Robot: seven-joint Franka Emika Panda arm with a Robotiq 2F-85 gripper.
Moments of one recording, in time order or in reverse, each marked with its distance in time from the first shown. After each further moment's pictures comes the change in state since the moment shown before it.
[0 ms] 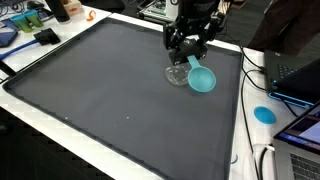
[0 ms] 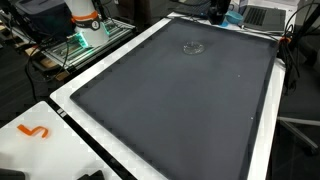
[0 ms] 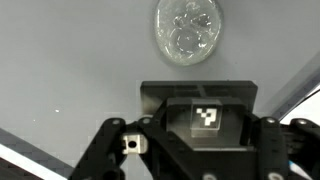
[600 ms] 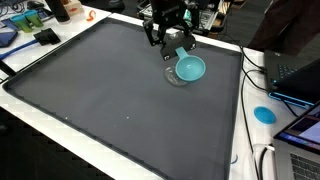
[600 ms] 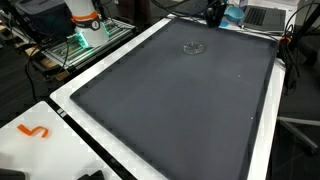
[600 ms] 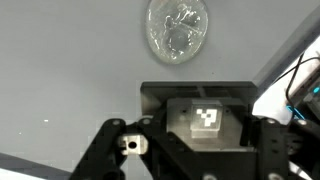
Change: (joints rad) arm -0.139 -0.054 0.000 -0.075 0.319 0.017 -0.302
